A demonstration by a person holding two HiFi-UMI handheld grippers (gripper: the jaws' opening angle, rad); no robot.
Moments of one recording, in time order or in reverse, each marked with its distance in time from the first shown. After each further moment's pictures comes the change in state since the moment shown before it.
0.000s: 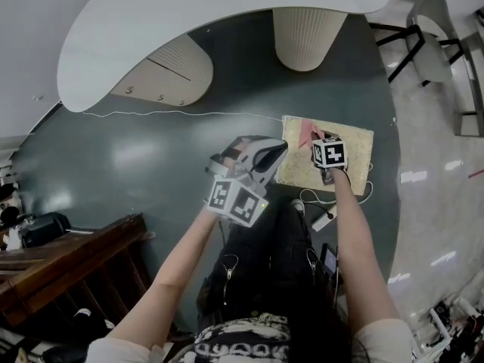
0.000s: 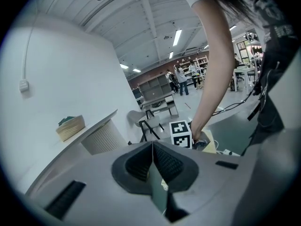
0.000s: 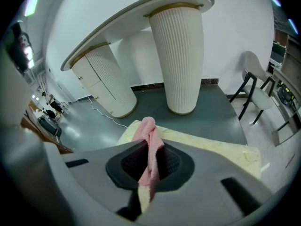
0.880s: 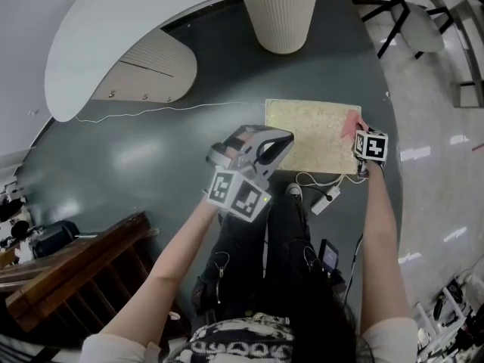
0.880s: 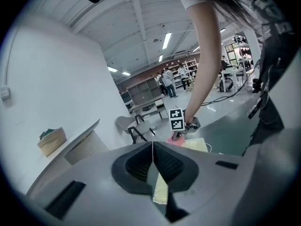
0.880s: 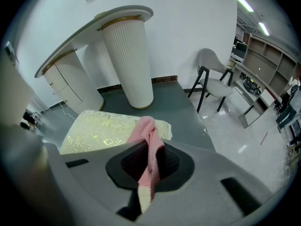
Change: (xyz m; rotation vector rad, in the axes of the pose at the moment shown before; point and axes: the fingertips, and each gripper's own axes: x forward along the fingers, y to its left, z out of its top) left arm 0.041 -0.045 0.057 0.066 -0.046 -0.113; right arm -0.106 -0.191 -0.087 0.182 0.011 -0.289
